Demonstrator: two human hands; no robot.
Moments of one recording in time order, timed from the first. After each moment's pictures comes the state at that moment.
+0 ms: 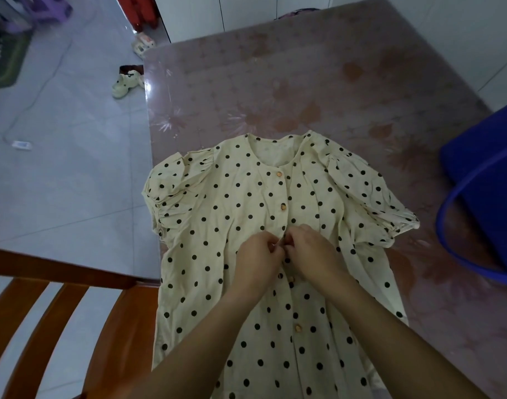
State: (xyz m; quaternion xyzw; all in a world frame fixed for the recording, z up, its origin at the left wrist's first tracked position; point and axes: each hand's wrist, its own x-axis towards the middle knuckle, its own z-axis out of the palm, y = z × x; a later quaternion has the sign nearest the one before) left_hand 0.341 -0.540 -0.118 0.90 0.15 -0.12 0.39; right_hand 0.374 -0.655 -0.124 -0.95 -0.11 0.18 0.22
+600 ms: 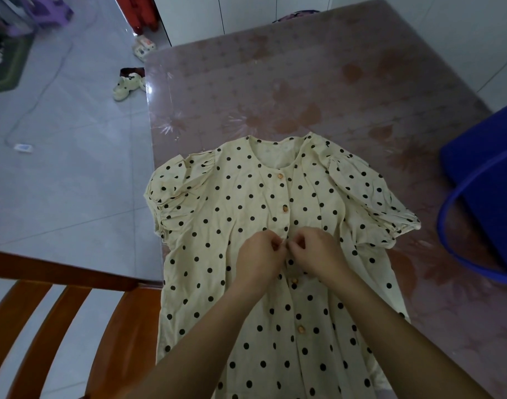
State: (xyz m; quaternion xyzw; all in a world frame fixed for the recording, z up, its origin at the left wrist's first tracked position) left_hand 0.350 -0.538 -0.120 0.91 0.15 -0.13 0.37; right_hand 0.377 -0.661 -0.124 -0.95 -0.06 0.17 0.25
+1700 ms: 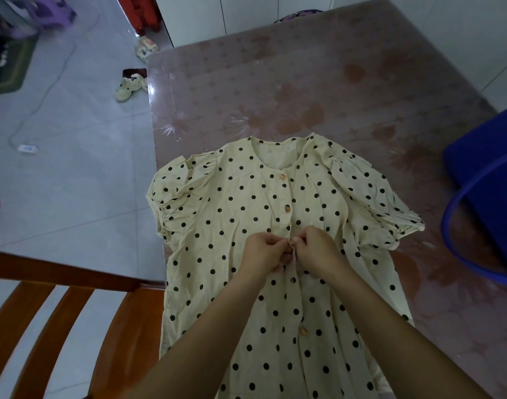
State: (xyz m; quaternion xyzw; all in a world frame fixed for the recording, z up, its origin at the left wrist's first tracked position) left_hand 0.357 -0.538 -0.115 0.71 0.29 -0.21 0.60; right_hand 0.382 -0.652 -0.109 -0.92 0.02 0.25 0.31
